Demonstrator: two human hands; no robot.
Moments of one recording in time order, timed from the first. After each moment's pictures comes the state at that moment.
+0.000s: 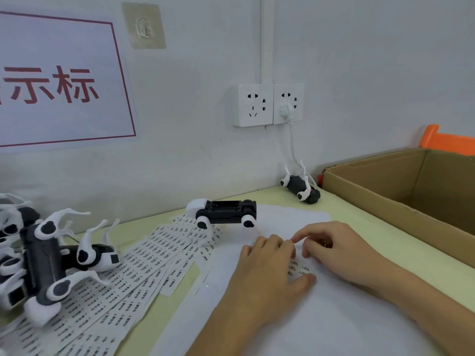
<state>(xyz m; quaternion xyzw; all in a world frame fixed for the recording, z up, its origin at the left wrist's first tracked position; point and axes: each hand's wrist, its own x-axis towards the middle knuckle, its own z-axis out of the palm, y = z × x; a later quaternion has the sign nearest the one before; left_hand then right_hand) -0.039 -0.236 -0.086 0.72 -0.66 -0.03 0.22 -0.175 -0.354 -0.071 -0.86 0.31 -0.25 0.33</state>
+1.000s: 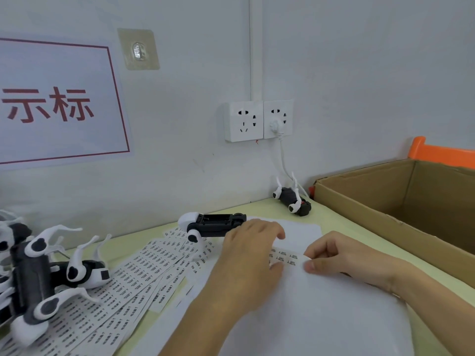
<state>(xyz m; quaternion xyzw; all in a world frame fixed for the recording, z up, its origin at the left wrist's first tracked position) -0.030 -0.234 -0.043 0.69 -0.66 0.02 0.29 -0.206 -0.368 -0.043 -0.79 0.24 -0.08 0.56</state>
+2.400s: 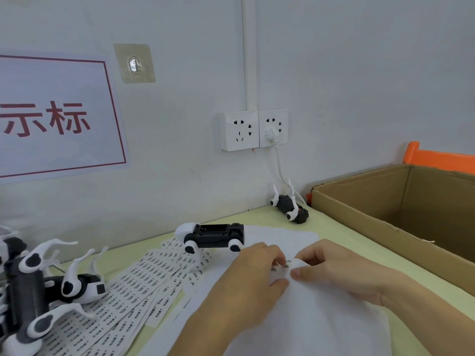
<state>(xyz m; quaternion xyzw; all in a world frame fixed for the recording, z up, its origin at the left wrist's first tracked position) -0.034 -0.235 -0.043 0.70 -0.65 -0.08 0.27 -0.194 -0.352 -0.036 -0.79 0.30 -0.09 0.53</state>
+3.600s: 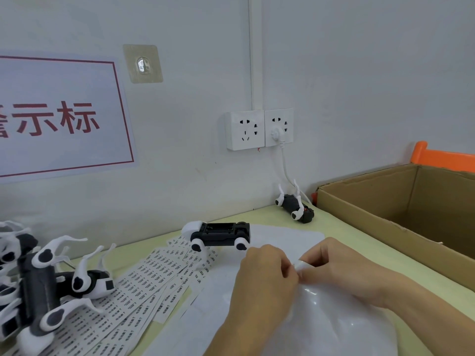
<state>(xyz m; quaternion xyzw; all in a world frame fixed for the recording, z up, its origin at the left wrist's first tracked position) -0.054 -0.245 -0.058 0.75 -0.53 -0.08 0.38 -0.191 -0.340 -0.035 -0.81 0.29 -0.10 0.50</state>
